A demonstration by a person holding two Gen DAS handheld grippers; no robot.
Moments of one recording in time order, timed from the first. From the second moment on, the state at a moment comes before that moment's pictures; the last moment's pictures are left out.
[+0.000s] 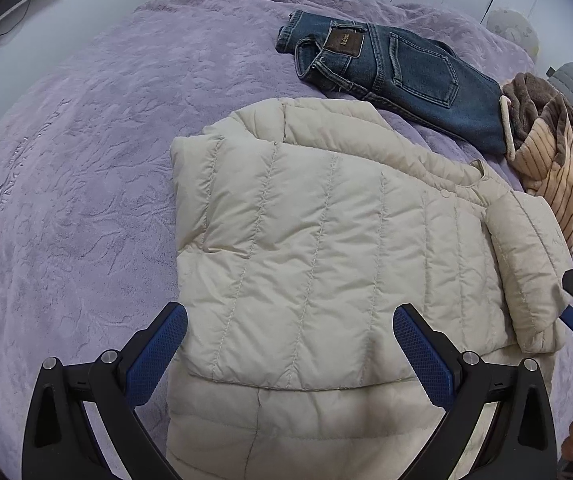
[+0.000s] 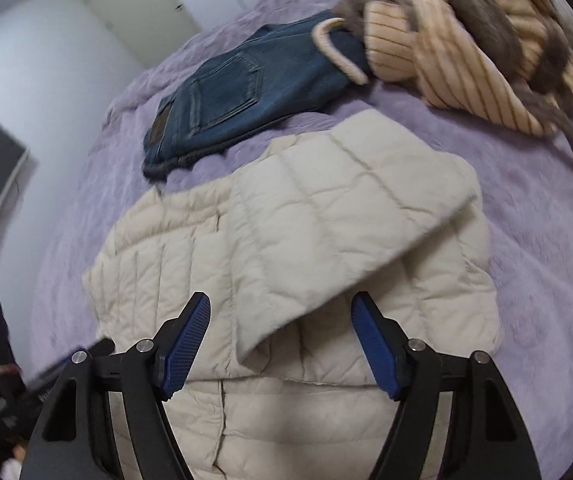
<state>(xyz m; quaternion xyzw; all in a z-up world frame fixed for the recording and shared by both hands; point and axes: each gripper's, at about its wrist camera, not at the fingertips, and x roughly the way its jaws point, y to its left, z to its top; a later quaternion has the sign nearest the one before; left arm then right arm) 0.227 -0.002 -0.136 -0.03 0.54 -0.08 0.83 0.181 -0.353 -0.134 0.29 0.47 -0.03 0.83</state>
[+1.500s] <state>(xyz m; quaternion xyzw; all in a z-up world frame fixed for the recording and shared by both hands) 0.295 -0.024 -0.156 -0.21 0.60 -0.23 0.74 0.171 -0.302 -0.137 0.24 0.52 0.12 0.81</state>
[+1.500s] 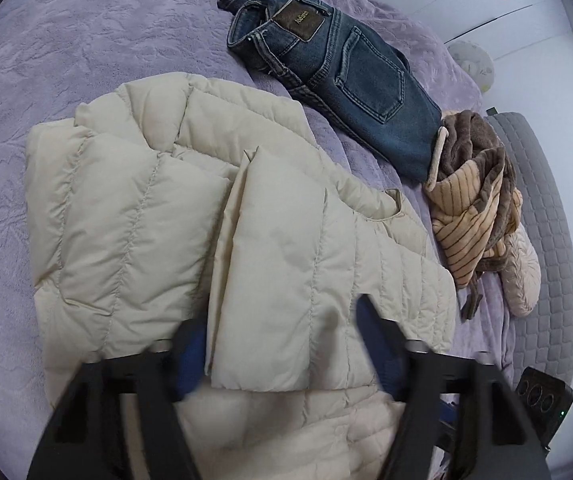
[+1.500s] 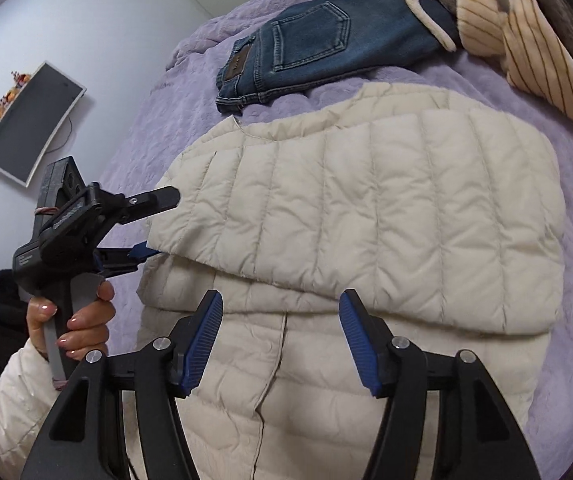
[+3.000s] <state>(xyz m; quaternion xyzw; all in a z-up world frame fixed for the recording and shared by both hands) 0.241 0.008 -0.182 -0.14 0.62 -0.19 0.75 0.119 -0.479 -0.171 0.47 0.43 -0.04 0.77</state>
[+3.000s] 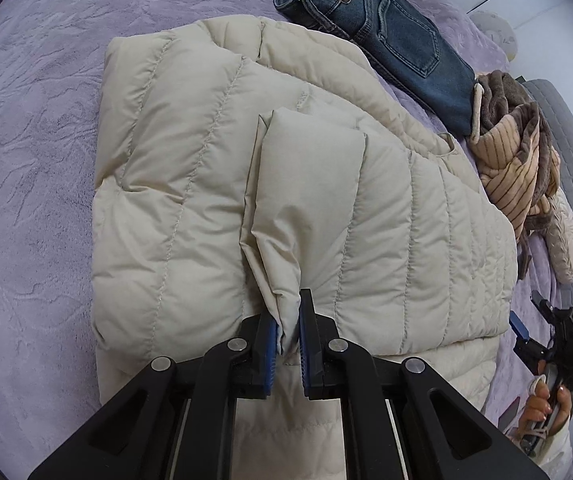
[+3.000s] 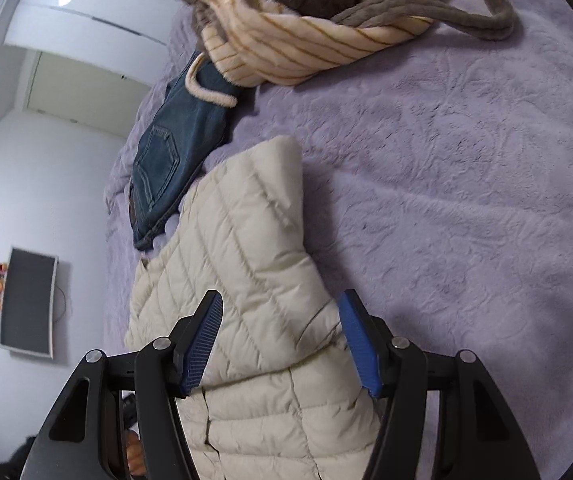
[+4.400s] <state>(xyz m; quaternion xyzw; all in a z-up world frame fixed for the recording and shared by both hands) 0.238 -0.032 -0.169 -0.07 0.62 -0.12 0.77 0.147 -0.409 -0.177 0.17 0.57 -0.09 0.80</state>
